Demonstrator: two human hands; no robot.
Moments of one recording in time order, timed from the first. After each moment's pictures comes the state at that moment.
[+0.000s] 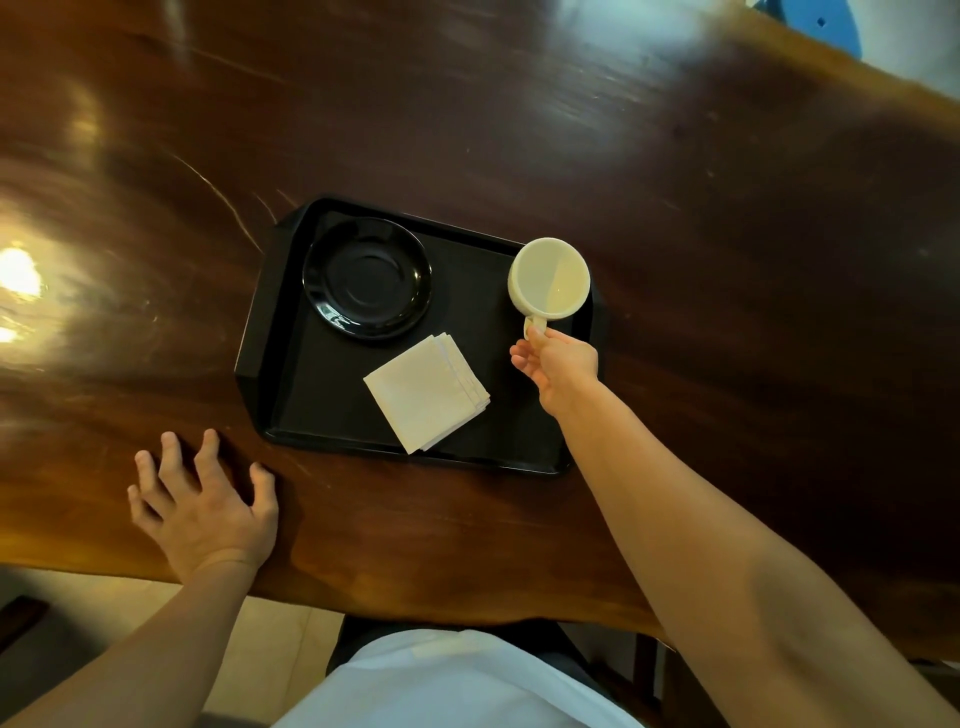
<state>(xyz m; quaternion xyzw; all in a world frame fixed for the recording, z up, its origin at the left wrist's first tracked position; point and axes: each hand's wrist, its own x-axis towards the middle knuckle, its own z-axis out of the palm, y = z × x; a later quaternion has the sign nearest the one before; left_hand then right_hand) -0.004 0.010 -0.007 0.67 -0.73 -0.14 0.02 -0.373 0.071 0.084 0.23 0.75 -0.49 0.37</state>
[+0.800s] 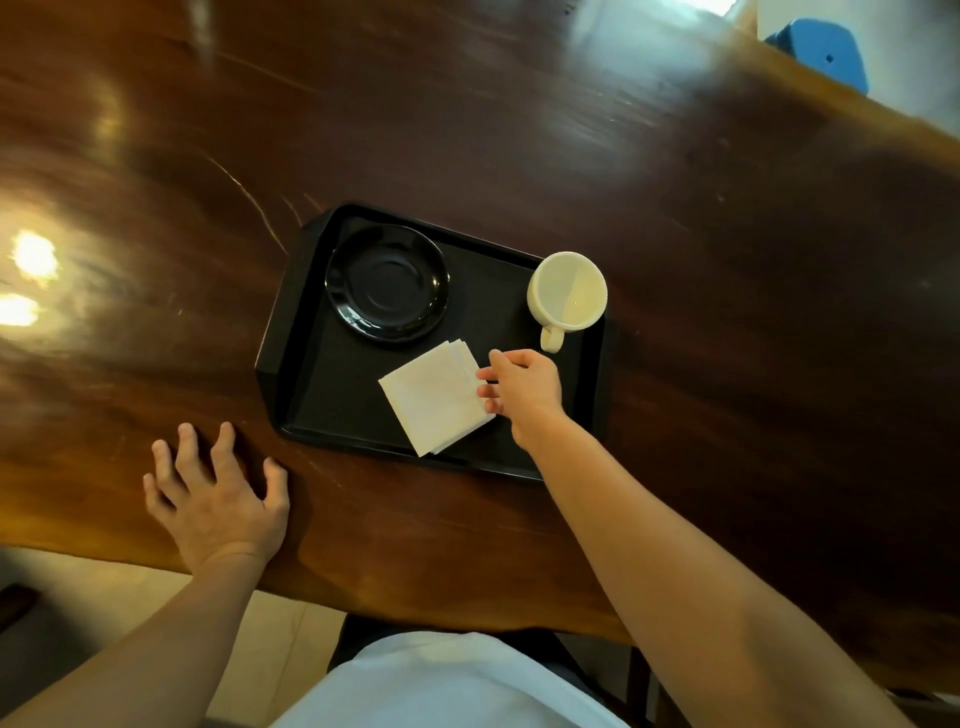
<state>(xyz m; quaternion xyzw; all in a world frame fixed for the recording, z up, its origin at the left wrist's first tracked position) -0.004 0.010 -0.004 0.67 -0.73 -0.14 0.02 -0.318 0.064 0.081 0.05 0.82 -0.41 0.40</state>
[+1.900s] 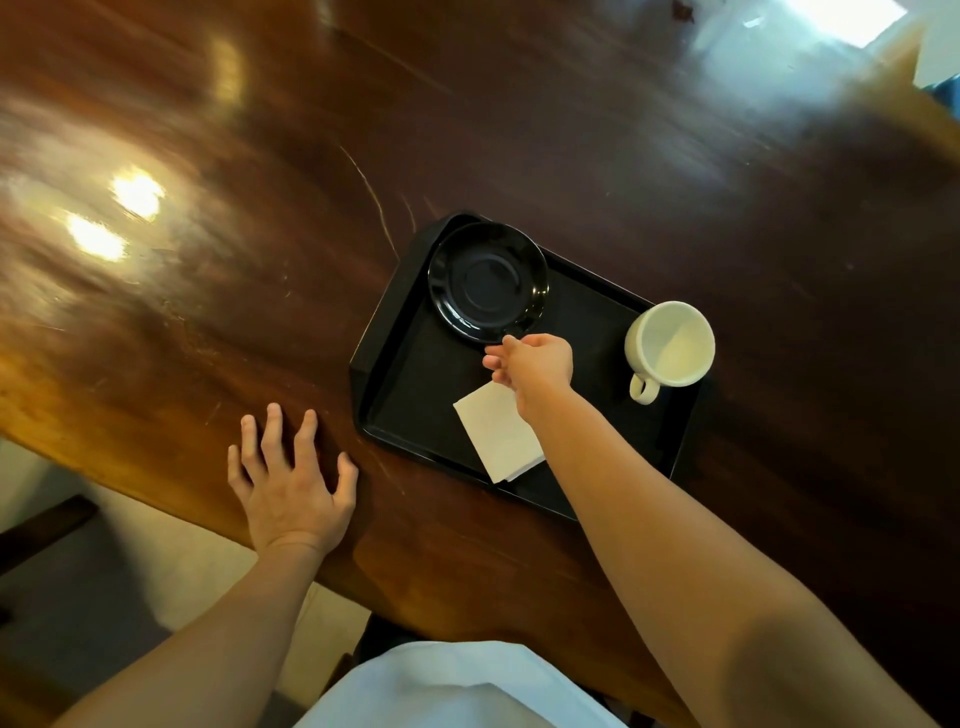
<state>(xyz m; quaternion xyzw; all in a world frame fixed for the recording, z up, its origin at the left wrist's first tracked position) -0.002 0.005 -0.012 0.67 -0.73 -0.14 -0.02 -0.286 -0.040 0.059 0.07 0.79 -0.41 0.45</state>
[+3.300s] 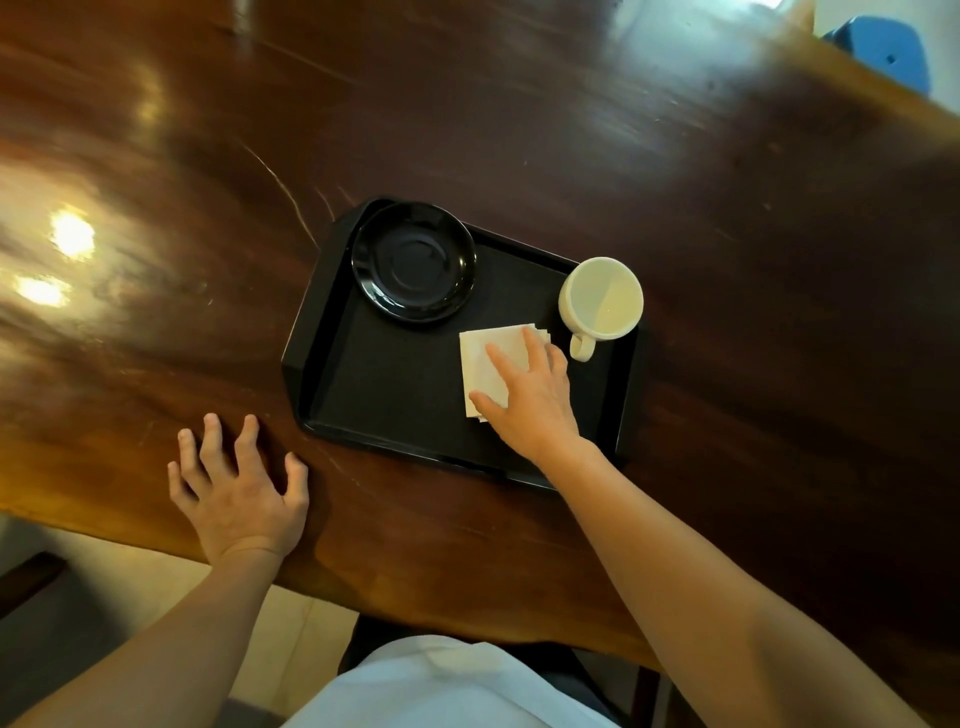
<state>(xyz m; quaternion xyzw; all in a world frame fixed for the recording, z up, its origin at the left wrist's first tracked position) -0.005 0.009 -0.005 0.67 -0.73 -0.13 0.02 -0.316 0.073 0.058 -0.45 0.85 -0.02 0.26</state>
